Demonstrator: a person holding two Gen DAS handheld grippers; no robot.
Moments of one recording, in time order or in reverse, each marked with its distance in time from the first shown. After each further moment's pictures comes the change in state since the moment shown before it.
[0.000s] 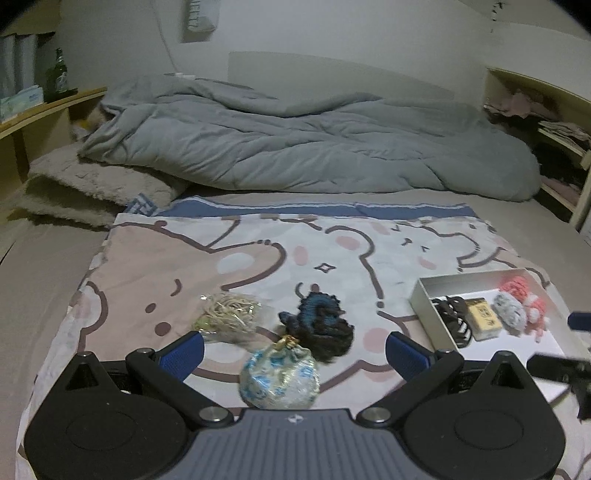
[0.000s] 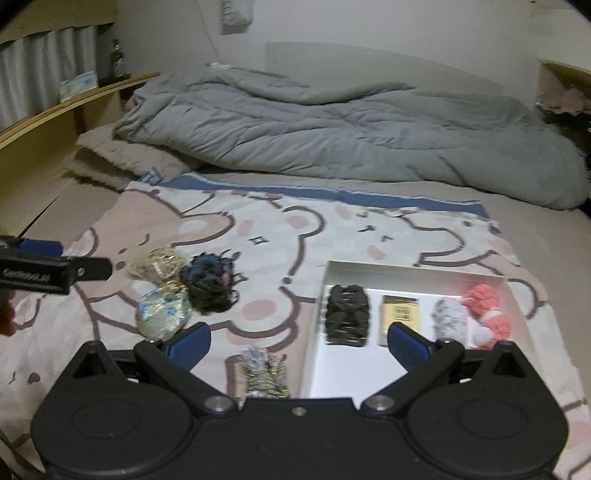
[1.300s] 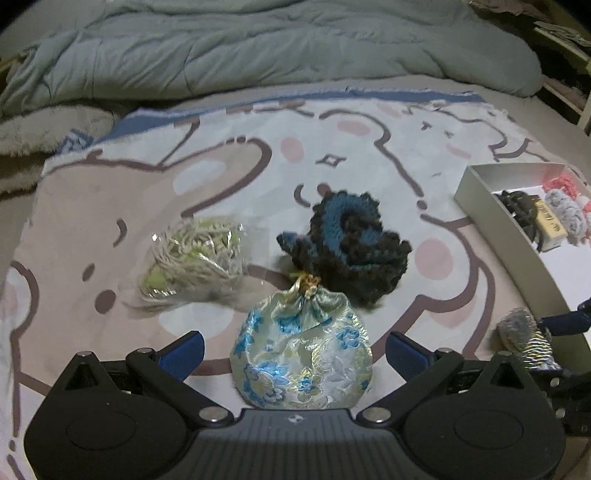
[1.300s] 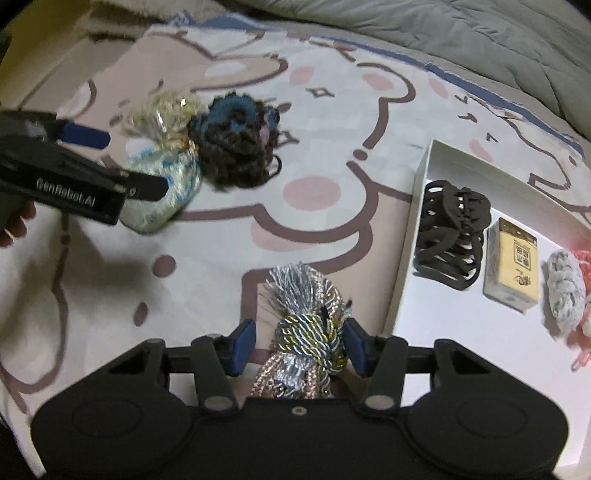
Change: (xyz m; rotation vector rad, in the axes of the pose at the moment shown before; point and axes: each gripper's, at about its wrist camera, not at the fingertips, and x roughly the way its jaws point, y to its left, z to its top) left arm 0.153 0.012 -0.024 0.155 0.314 -0.046; right arm 0.151 0.038 -0.027 -0.182 0.445 0.089
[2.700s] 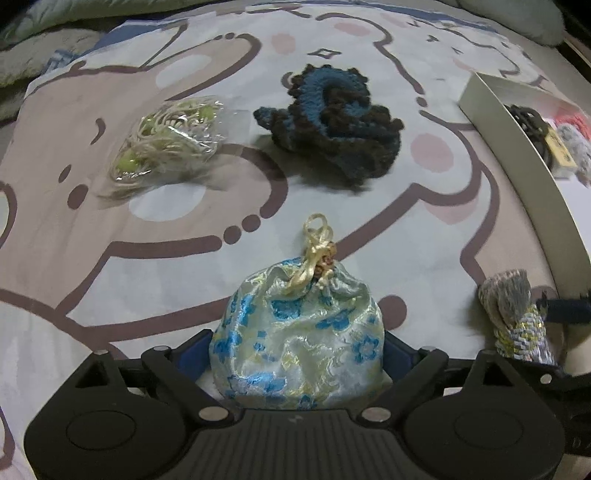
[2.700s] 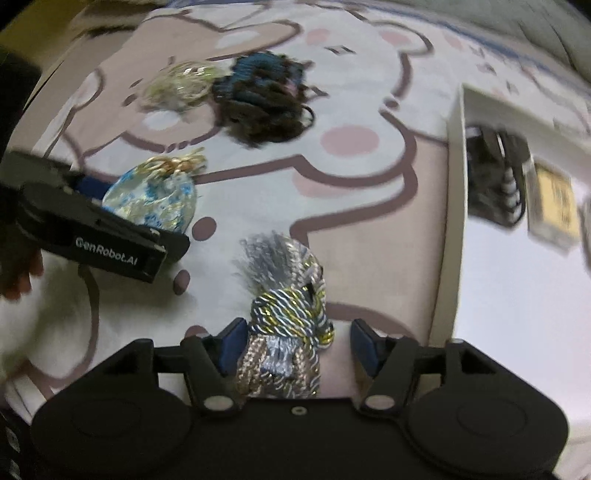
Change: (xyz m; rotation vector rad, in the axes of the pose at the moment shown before) left arm 0.013 -0.020 -0.033 -0.042 0.271 -0.006; right arm 0.010 0.021 -0.020 0.127 0.077 0.096
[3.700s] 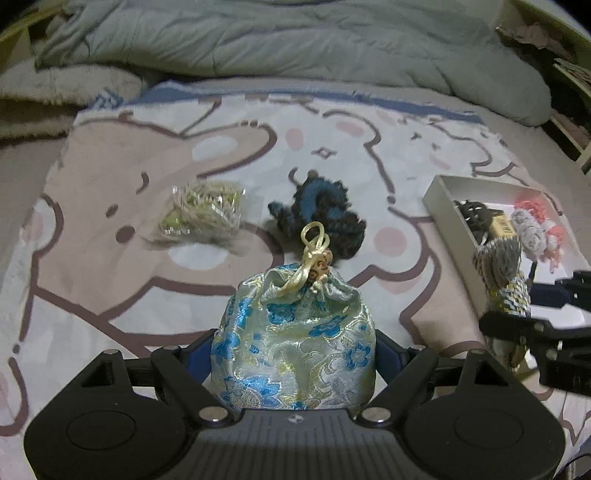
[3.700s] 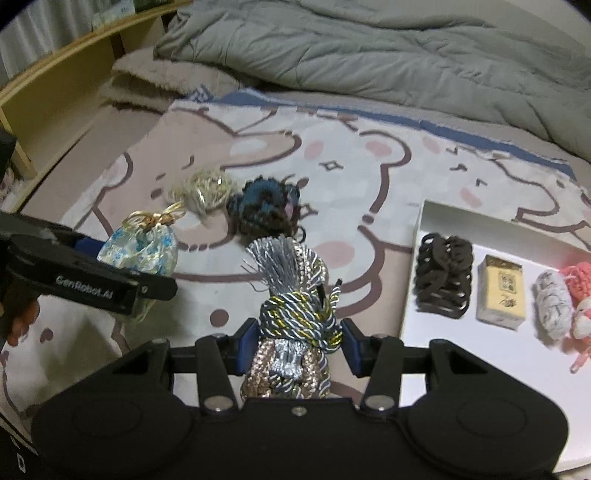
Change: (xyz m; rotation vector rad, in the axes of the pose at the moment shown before) left arm -0.089 0.003 -0.018 -0.096 -0.243 -0.056; right arm -0.081 -0.011 0.011 -0.055 -0.301 0.004
